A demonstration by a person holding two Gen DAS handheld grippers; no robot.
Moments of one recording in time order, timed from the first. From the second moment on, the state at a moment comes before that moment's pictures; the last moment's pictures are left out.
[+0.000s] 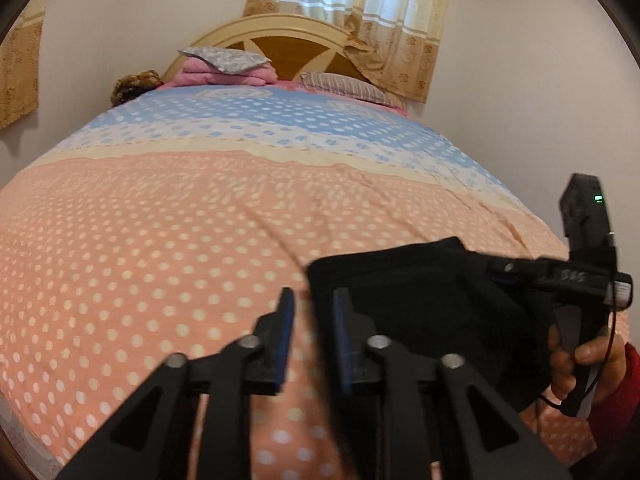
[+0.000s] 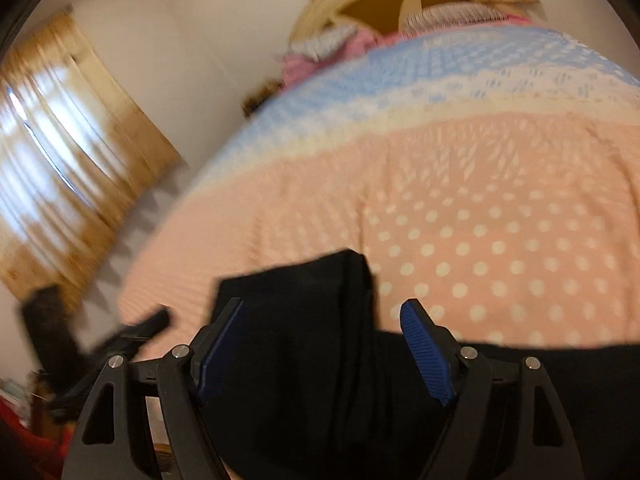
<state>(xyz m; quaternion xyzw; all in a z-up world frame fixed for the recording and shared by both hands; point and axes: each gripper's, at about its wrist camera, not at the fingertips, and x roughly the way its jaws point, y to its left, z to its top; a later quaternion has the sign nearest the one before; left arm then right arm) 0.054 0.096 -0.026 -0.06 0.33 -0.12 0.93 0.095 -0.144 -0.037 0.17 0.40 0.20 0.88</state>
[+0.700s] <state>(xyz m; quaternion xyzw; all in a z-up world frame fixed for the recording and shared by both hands) 0.063 0.103 -0.038 -0.08 0.35 -0.12 0.93 0.024 -0.103 0.035 0.07 0.29 0.20 0.93</state>
